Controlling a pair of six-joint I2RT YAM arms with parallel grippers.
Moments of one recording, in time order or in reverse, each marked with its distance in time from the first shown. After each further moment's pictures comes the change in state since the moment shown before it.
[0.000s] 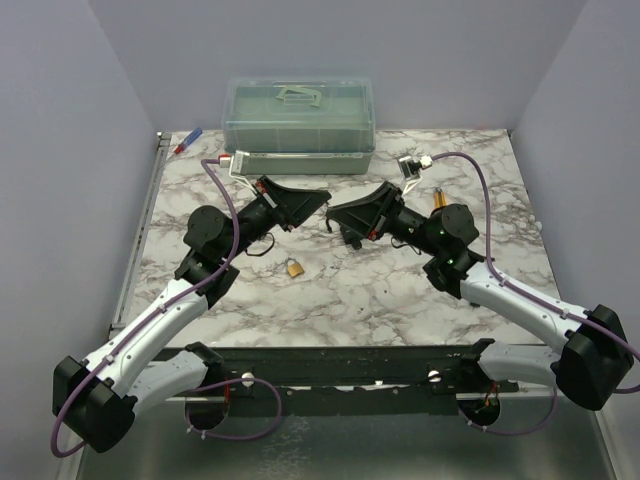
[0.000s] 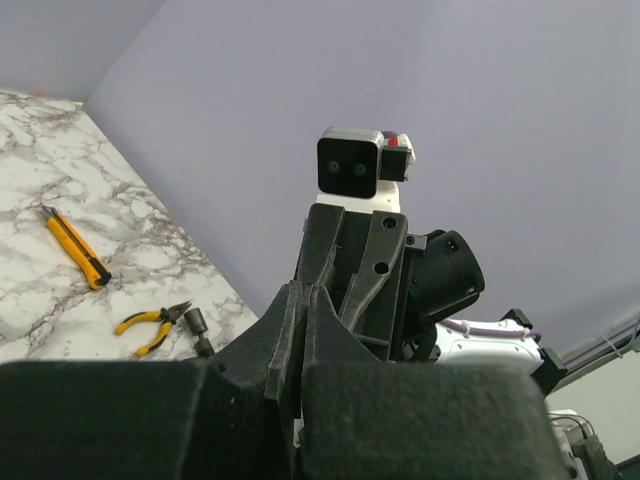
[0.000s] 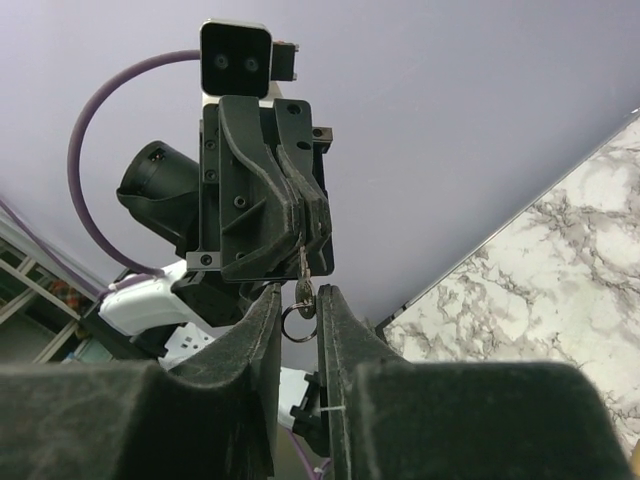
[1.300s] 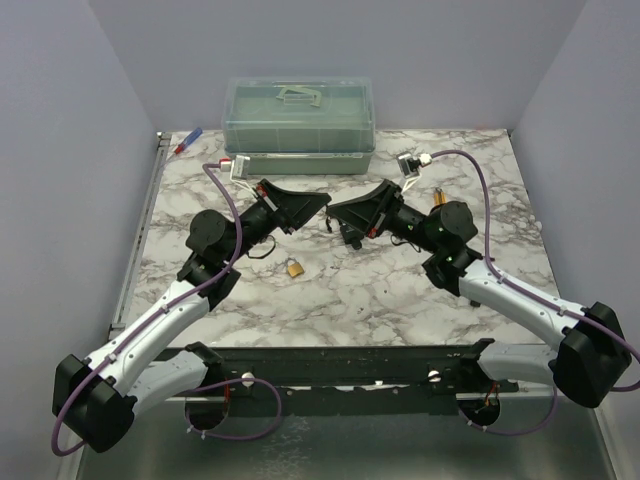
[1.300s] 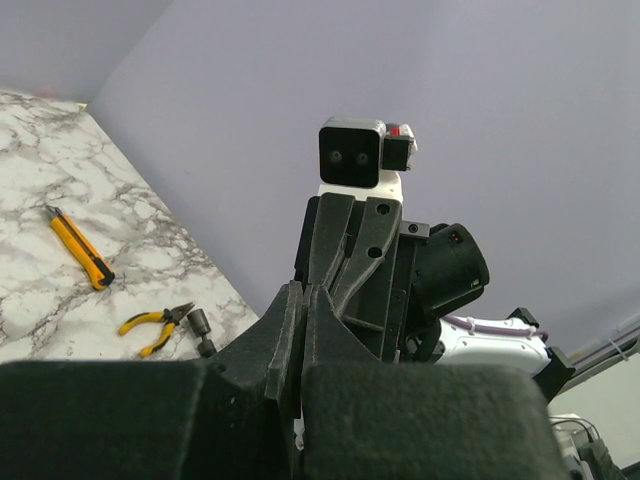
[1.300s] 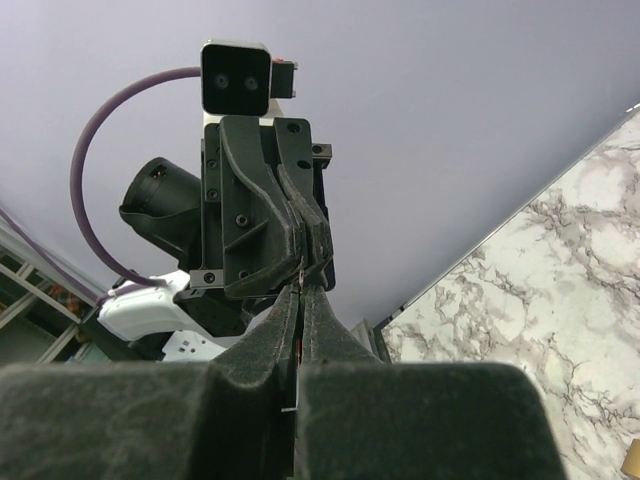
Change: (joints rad) left arm 0.000 0.000 -0.037 0.037 -0.014 0.000; right arm -0.005 0.016 0.010 0.006 -0.021 0.012
